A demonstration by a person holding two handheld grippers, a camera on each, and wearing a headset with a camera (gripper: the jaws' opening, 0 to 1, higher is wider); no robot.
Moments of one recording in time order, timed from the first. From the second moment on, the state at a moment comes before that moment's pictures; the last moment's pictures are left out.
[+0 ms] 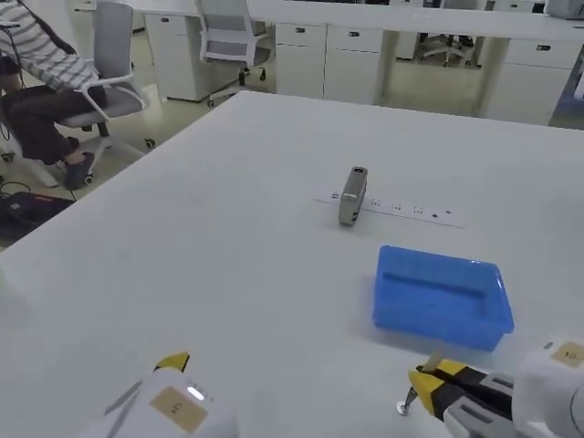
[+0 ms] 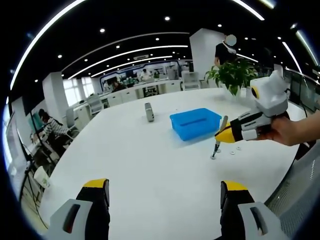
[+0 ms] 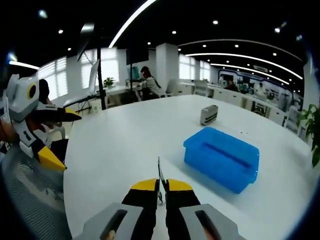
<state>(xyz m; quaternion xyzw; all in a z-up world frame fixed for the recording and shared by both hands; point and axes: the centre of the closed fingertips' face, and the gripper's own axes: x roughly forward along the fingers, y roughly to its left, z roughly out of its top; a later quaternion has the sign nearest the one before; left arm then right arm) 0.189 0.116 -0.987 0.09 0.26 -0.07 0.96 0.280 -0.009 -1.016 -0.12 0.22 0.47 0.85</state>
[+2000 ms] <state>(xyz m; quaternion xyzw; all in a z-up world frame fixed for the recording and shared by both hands) 0.188 0.119 -0.988 0.10 0.26 -0.07 0.96 0.391 -0.003 -0.928 -0.06 0.17 0.43 0.88</state>
